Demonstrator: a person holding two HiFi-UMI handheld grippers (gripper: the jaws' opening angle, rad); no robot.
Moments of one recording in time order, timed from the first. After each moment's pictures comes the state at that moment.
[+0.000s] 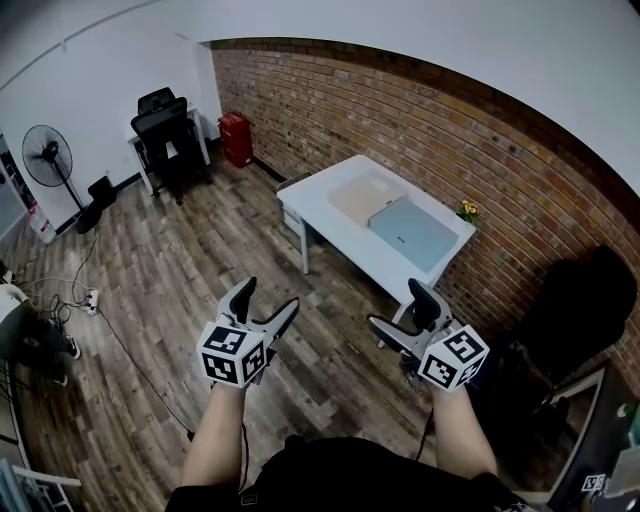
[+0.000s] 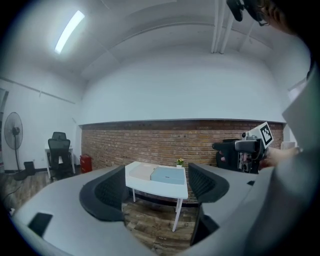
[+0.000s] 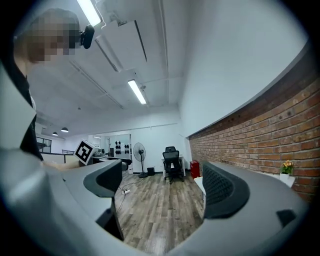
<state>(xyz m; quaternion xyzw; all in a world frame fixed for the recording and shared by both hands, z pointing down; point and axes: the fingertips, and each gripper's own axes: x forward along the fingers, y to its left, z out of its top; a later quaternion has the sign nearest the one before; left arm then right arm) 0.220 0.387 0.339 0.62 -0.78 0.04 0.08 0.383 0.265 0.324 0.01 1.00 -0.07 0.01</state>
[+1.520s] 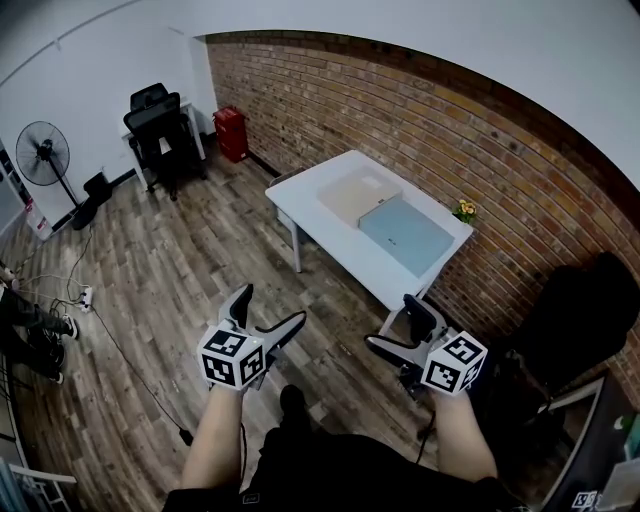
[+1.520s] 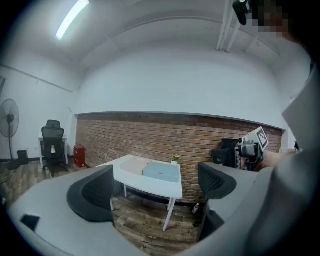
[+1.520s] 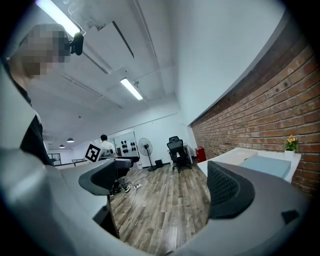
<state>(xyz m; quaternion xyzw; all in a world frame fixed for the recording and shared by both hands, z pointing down) 0.234 0.324 0.384 0.63 -0.76 0.03 0.12 0.397 0.213 0.376 0.05 0.99 -0.15 -0.04</state>
